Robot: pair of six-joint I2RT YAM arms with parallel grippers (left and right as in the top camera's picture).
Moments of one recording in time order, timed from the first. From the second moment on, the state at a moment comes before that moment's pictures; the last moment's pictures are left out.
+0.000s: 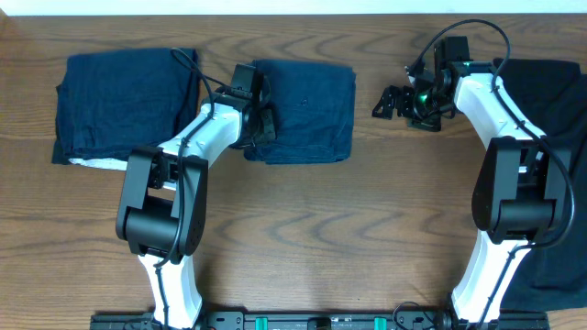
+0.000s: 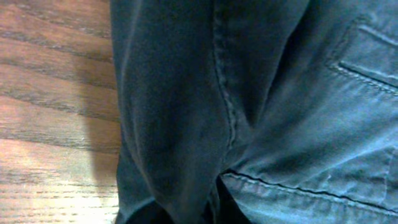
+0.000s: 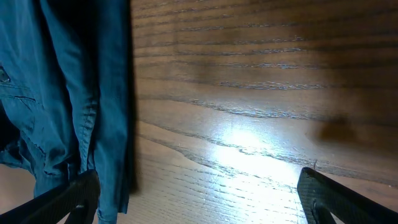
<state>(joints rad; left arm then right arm) -0.27 2.05 1.35 -0.56 0.12 -0.43 0.02 2.13 1.59 -0.83 -0.45 0.18</state>
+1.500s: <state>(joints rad) -0.22 1.96 1.35 -0.78 -0.19 -0.32 0.02 2.13 1.59 -0.83 -0.45 0.17</state>
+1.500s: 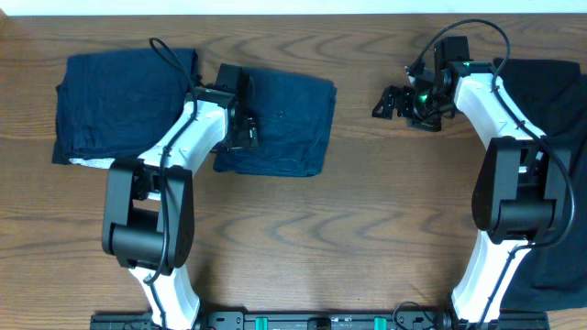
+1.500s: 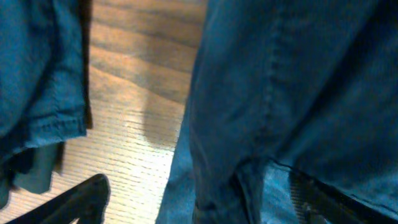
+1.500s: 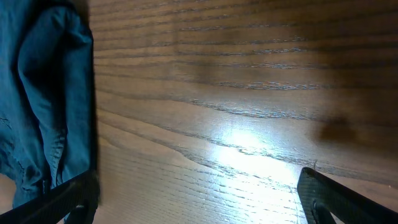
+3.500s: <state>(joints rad) -0.19 2.03 1.37 -0.70 0.02 -0.30 0.02 2.13 1.59 -0.83 -0.45 0.17</state>
